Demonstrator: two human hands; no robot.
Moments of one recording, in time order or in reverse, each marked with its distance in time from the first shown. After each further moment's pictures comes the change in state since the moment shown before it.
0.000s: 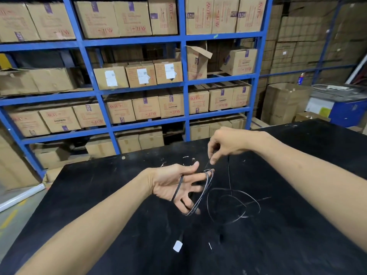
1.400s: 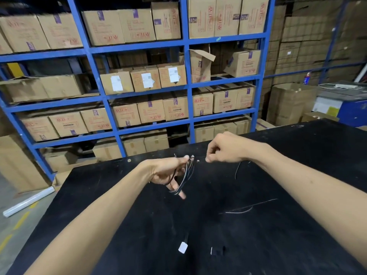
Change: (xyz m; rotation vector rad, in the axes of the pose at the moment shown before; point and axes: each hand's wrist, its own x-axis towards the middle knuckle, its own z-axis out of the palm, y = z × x) left_hand -0.011 0.015 -0.024 0.088 0.576 -0.133; right_hand -0.010 -0.015 0.019 0.152 0.169 0.092
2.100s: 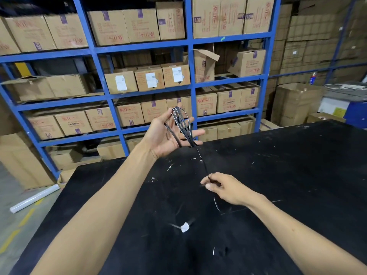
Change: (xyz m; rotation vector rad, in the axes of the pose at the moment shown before) left_hand -0.039 0.052 -0.013 -0.887 -0.046 0.709; right_hand -0.018 0.036 0.138 0.438 0.083 0.046
